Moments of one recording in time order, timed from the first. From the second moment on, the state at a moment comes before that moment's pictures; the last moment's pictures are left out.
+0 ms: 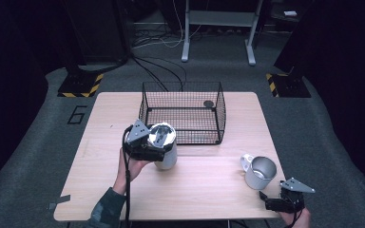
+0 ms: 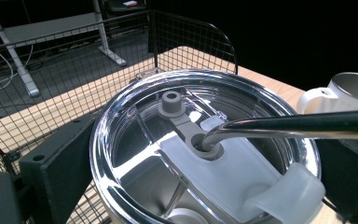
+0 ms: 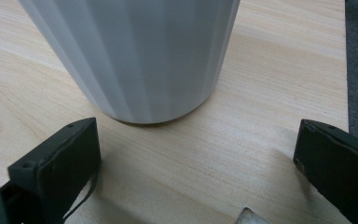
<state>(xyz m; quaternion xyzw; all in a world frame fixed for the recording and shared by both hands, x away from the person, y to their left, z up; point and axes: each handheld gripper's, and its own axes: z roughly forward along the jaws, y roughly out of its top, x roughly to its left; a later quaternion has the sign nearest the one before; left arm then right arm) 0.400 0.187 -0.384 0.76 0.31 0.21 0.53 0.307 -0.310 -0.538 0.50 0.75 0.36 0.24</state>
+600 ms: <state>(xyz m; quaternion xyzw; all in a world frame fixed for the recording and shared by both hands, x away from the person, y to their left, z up) 0.408 0.202 -0.358 0.75 0.31 0.22 0.54 0.307 -0.311 -0.538 0.49 0.75 0.36 0.24</state>
